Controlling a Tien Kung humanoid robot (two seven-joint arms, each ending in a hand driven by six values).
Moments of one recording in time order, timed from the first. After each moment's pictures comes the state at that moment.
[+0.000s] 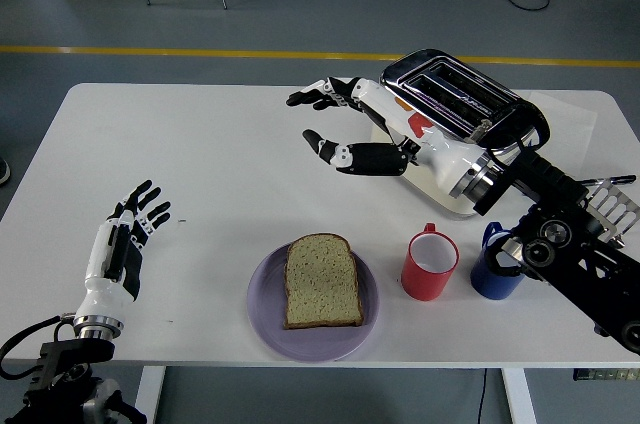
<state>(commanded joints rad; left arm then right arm) 0.02 0.11 -1.21 -1.33 0.90 0.25 -0.40 0.56 -0.27 0.95 1.61 -1.23 -0.01 0.13</state>
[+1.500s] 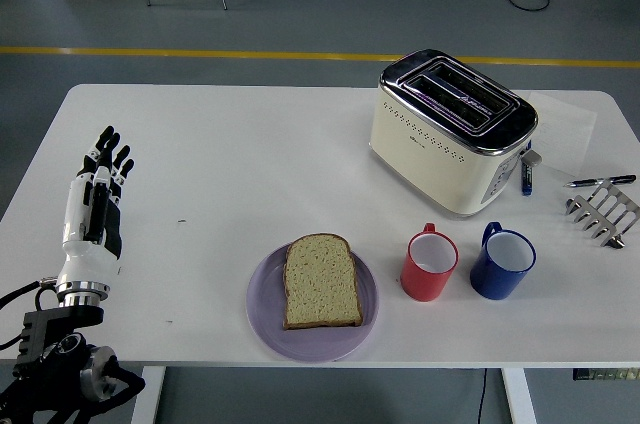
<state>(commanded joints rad) -0.01 0.12 -1.25 -1.43 0.95 0.35 -0.43 0.02 -0.27 1.74 1.68 -0.63 -0.05 0.09</state>
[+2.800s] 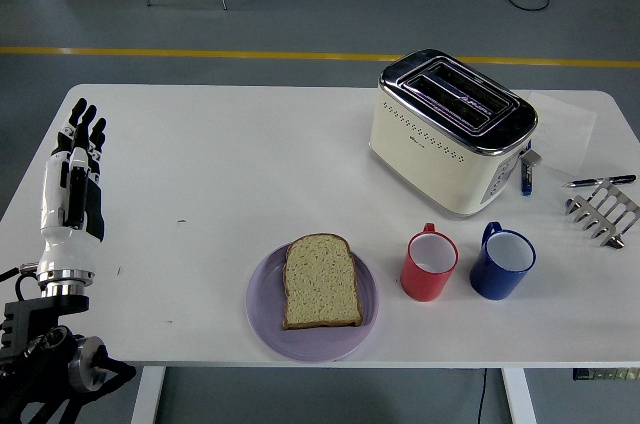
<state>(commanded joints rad) 0.00 0.12 -1.31 -1.51 1.00 0.35 -0.44 0.05 -0.24 1.73 1.49 -0.80 0.03 0.08</state>
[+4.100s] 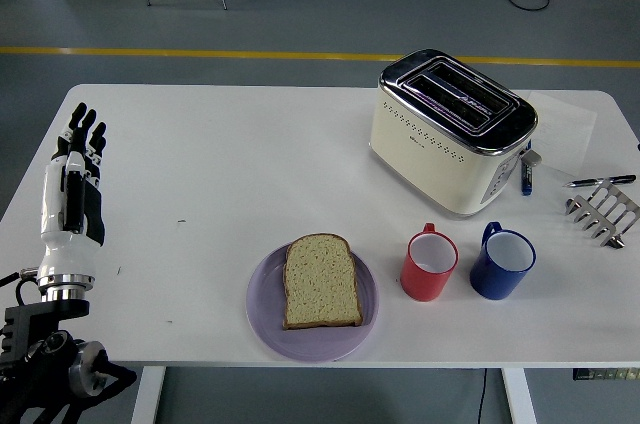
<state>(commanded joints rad) 0.01 0.12 -1.29 -1.52 1.00 0.36 -0.45 0.04 -0.25 1.73 1.42 -0.83 0.06 0.03</state>
